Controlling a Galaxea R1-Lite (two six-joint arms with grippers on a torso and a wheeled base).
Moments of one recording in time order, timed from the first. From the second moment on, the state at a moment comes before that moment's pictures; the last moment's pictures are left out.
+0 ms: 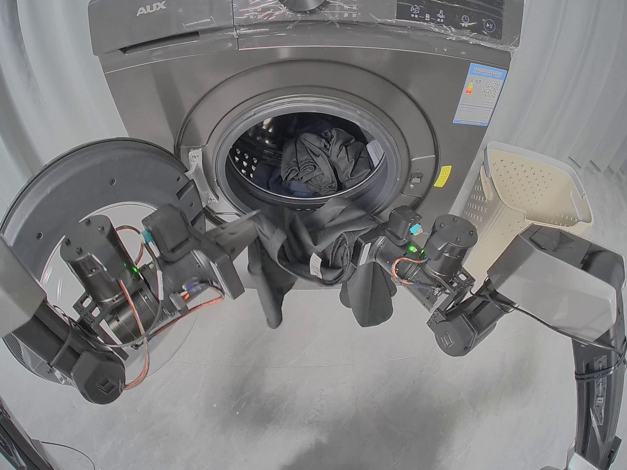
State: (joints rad) left arm -0.46 1.82 -0.54 -1.49 -0.31 -0.11; right arm 0.54 2.35 -1.13 -1.46 0.06 0.00
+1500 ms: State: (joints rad) left arm -0.48 2.15 -0.52 -1.55 -0.39 -0.04; right arm 0.64 2.21 -1.22 -1.42 0.02 0.01
